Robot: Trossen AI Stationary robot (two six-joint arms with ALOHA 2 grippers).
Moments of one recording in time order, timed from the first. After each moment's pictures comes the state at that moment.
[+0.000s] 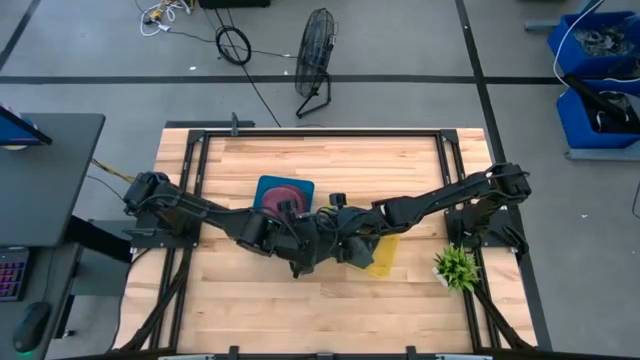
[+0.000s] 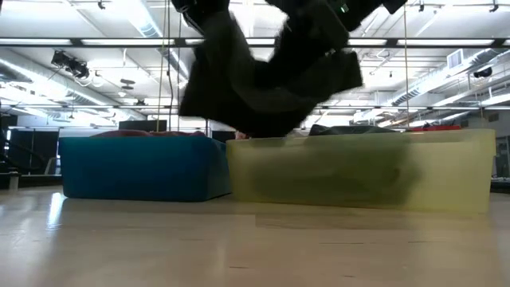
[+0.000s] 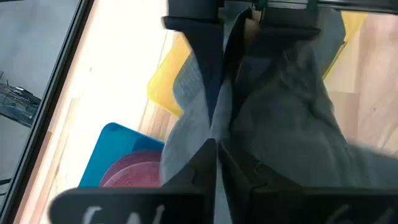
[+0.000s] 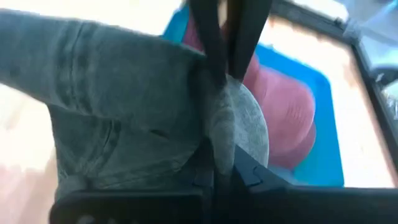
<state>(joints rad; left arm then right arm) -0.34 1.73 1.50 -0.84 -0.58 -0.33 0.18 1.68 1.13 -0.14 0.23 -0.20</state>
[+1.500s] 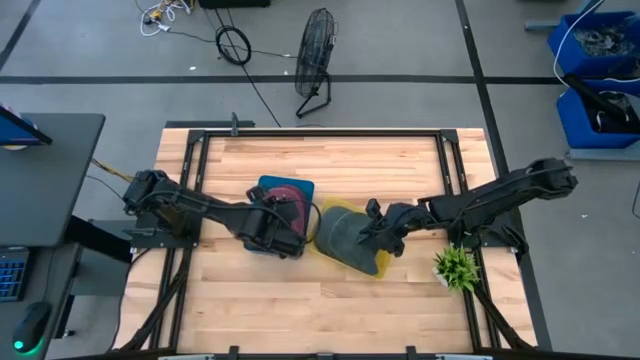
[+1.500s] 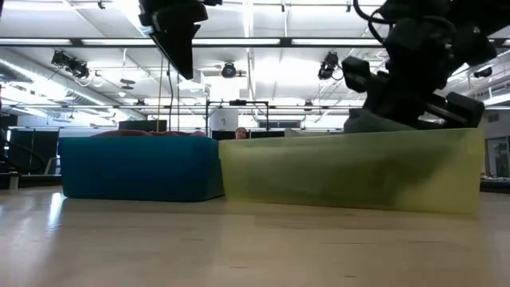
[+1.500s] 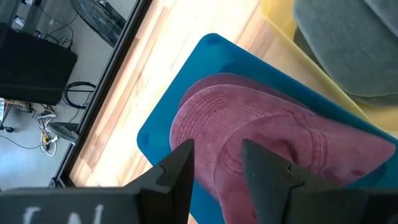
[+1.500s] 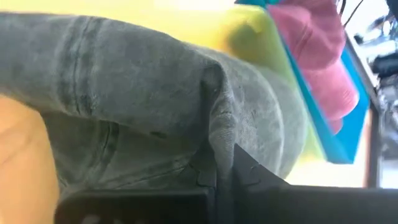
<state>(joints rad) -0.30 1.72 1.50 -1.27 -0.72 -0.73 0.15 1.28 0.51 0.04 0.05 -0.82</state>
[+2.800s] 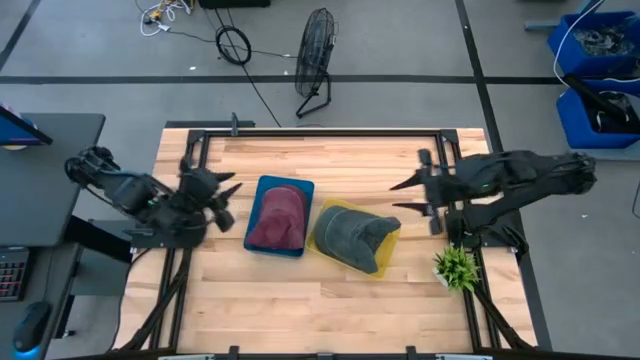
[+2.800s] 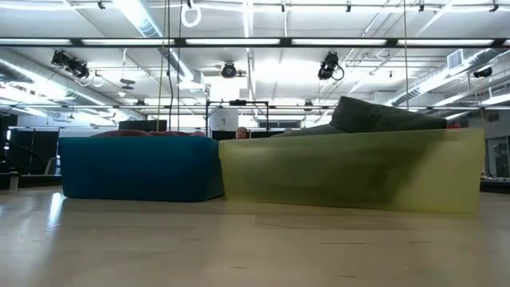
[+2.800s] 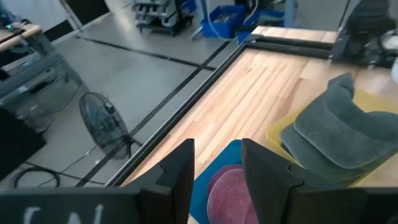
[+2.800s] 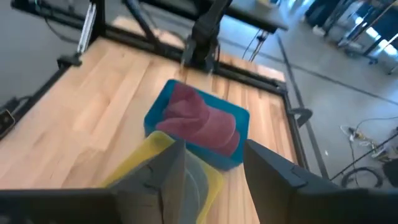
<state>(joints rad) -0.56 1.12 1.42 -1.31 -1.09 -0.78 0.23 0.97 1.27 -0.77 0.22 -0.22</state>
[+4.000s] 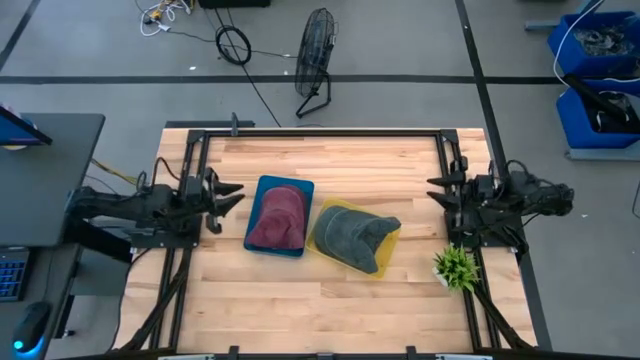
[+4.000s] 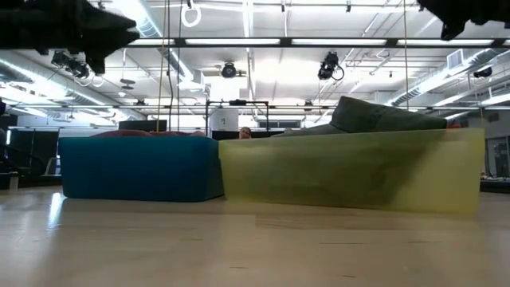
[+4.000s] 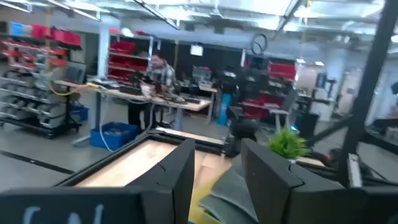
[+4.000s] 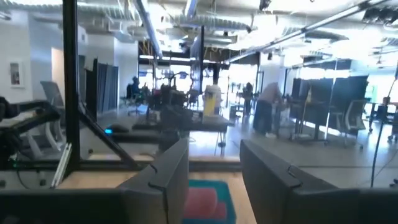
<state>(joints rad) -0.13 0.18 0.14 0.23 -0.39 -0.10 0.21 0.01 0.34 -0.10 0.29 -0.14</state>
